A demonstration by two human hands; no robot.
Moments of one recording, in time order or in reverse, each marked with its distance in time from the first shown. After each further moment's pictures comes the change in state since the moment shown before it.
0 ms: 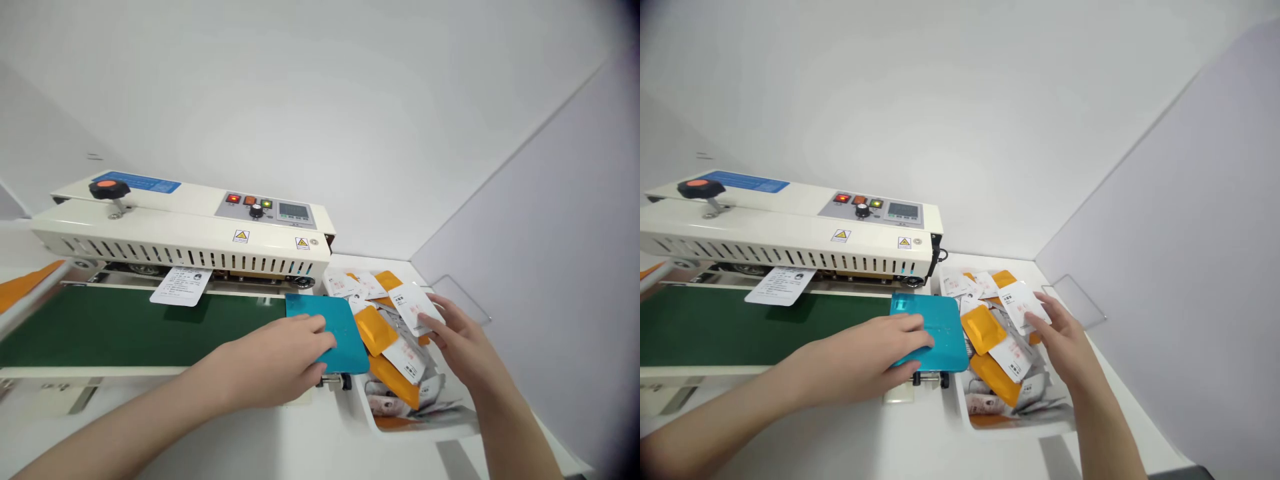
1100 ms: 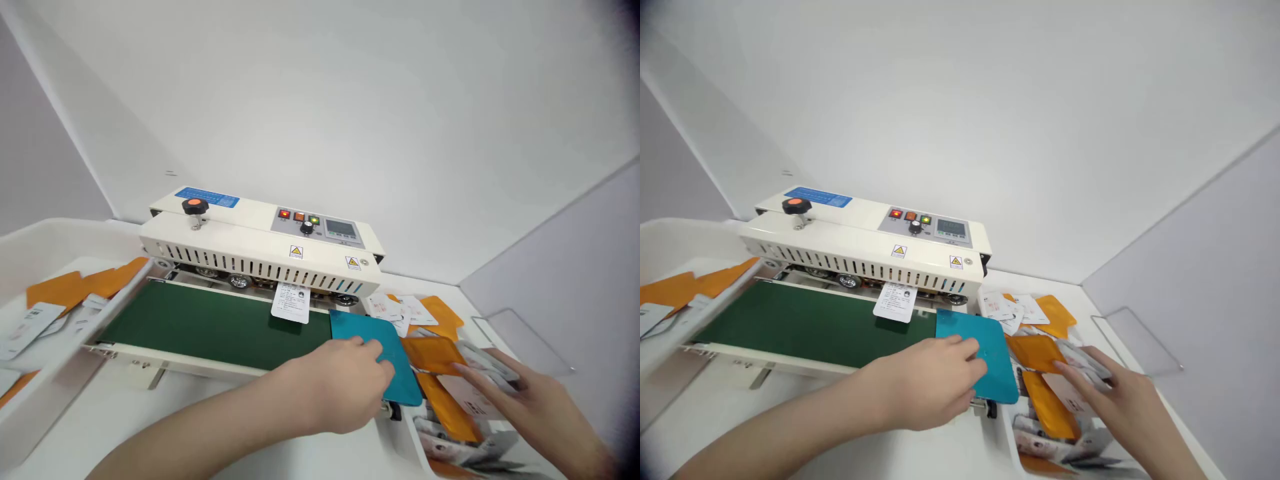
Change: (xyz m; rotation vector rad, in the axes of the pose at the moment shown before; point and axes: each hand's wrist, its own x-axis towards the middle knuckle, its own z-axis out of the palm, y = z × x) left_hand 0.001 0.000 0.012 0.191 0.109 0.102; right_hand -0.013 -0.019 0.001 -0.753 -0.061 -0.275
